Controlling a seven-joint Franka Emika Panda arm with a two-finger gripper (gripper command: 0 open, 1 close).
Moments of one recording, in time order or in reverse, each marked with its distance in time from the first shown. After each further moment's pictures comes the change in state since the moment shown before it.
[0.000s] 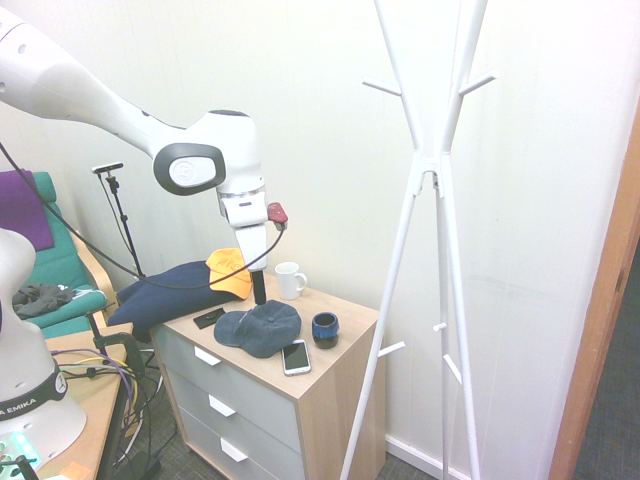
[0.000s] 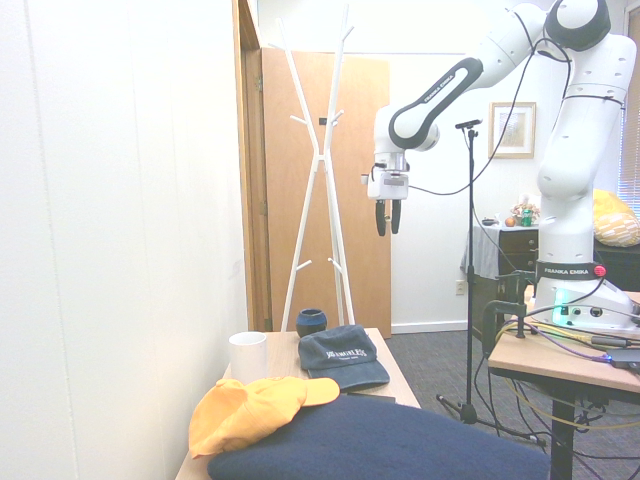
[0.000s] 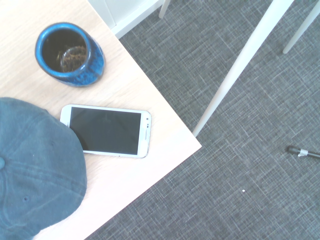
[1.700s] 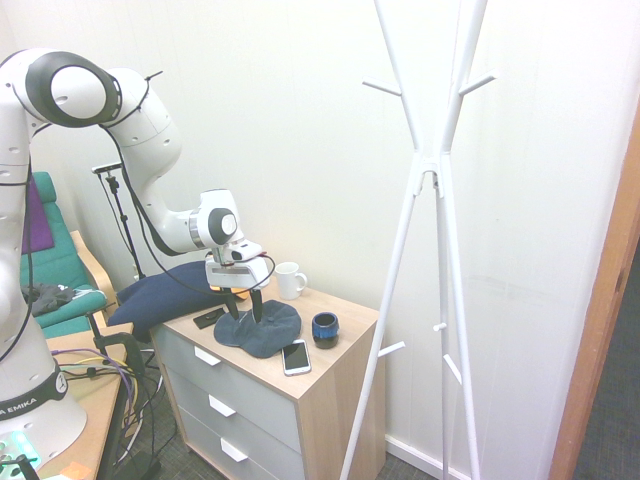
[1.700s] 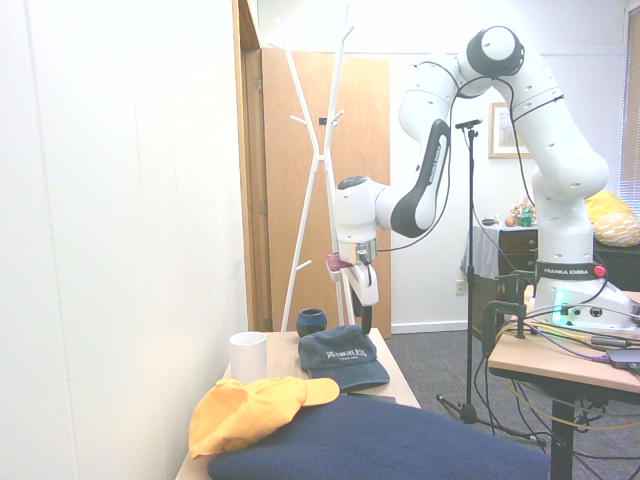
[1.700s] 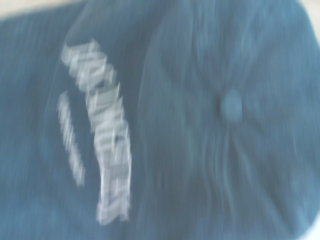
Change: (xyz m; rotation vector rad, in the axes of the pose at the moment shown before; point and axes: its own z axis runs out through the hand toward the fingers) arm -0.203 -0.157 0.203 -0.164 0.145 -0.724
